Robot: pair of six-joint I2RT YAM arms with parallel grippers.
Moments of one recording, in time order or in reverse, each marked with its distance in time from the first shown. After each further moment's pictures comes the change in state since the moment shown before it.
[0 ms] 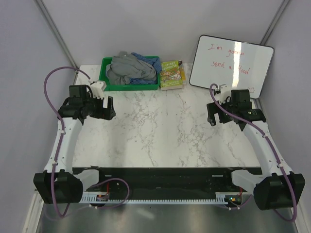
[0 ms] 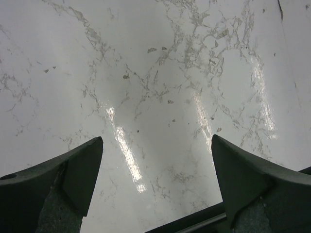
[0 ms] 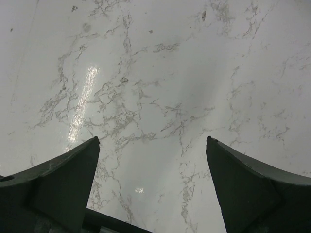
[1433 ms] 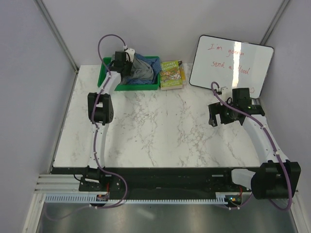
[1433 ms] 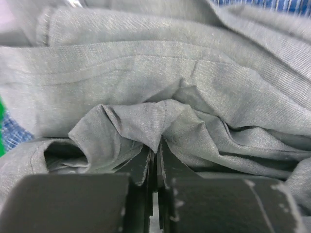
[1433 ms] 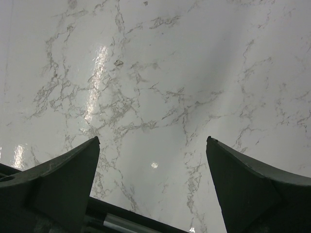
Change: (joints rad) left arm -0.187 1.472 1.255 0.442 -0.348 0.031; right arm -0.070 0.104 0.010 -0.051 -0.062 -0.007
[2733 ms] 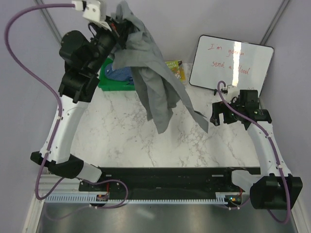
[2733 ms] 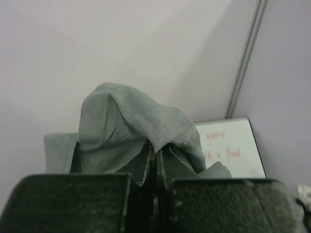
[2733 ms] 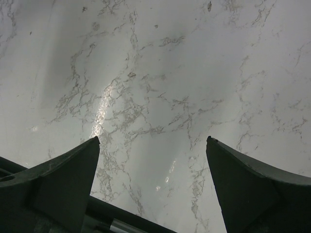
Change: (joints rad) left arm -0.324 -1.100 -0.196 0.114 0.080 -0.271; right arm -0.050 -0.109 0.000 0.000 -0.091 0.003
